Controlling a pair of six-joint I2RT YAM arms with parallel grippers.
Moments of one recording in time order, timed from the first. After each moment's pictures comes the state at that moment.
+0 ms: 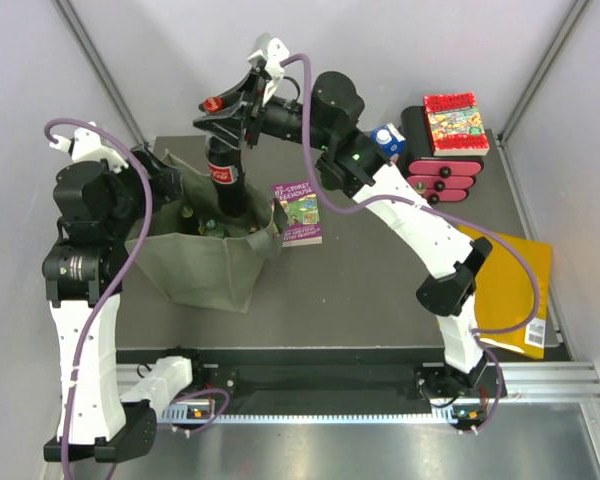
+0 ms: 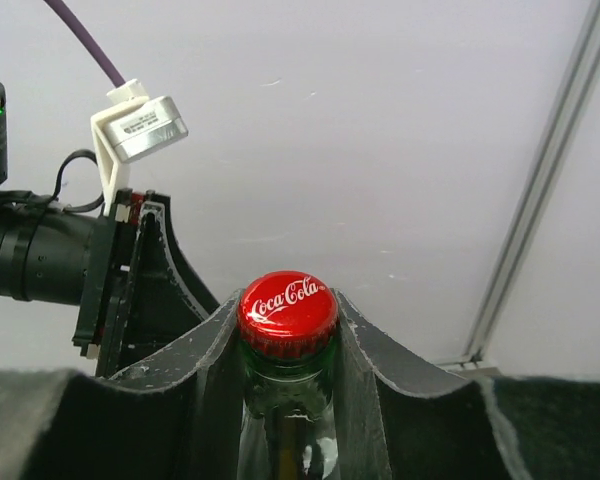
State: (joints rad) left arm -0.01 0.98 1.59 -0.87 -0.02 -0.43; right arm 0.89 2.03 2.44 -0.03 -0.53 0.11
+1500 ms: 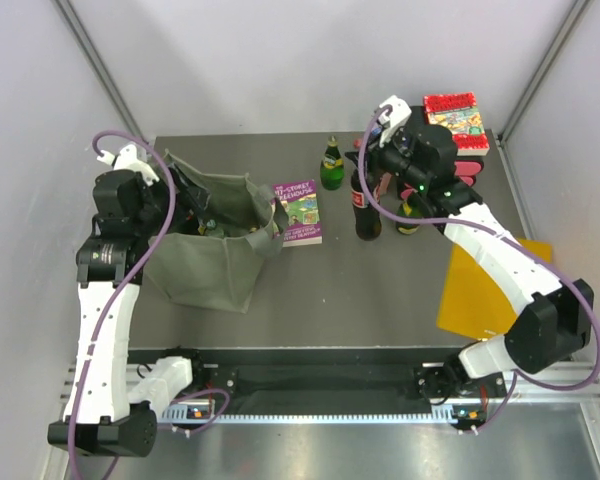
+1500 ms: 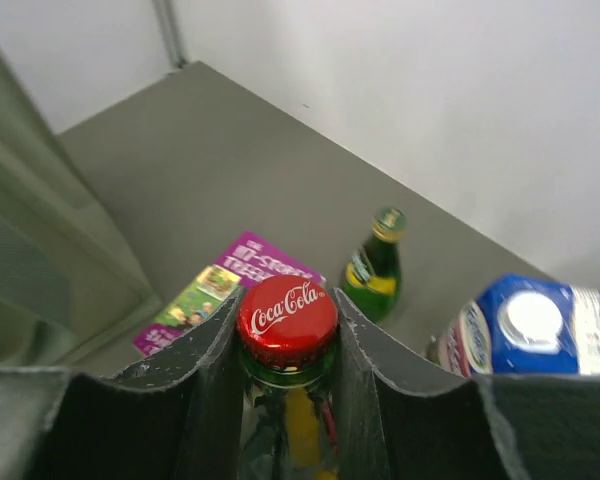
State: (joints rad) left arm -0.01 0.96 1.30 -0.74 0.15 -0.49; right arm 0.45 1.41 1.32 0.04 -0.33 -0.08
